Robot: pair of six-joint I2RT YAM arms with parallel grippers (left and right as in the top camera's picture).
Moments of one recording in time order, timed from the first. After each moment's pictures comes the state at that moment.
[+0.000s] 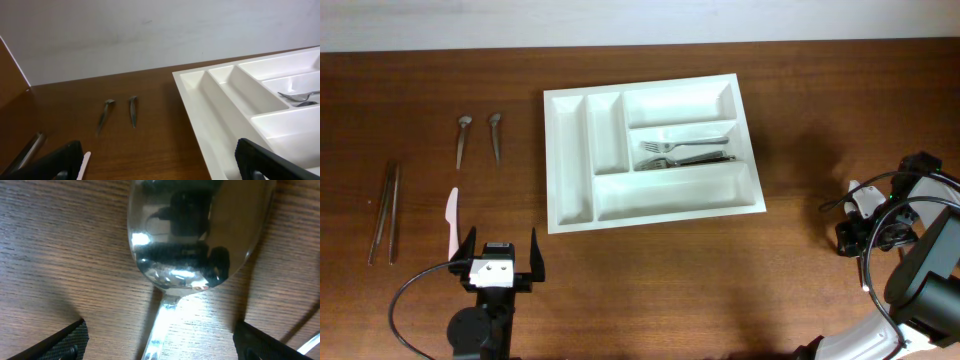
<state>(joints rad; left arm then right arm) 0.04 0.01 0.03 -0.11 0.02 0.14 -0.58 1.90 1.14 -0.90 0.09 -0.74</state>
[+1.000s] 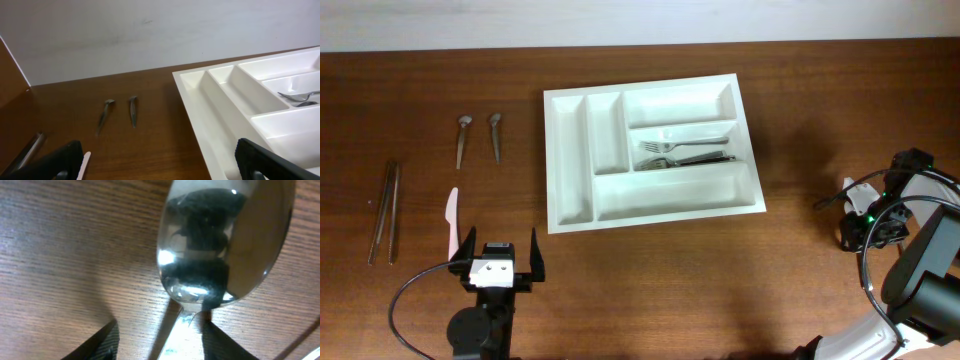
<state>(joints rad) 0.04 0.01 0.03 -0.11 0.02 0.14 -0.54 1.89 1.14 -0.89 0.08 -0.72</state>
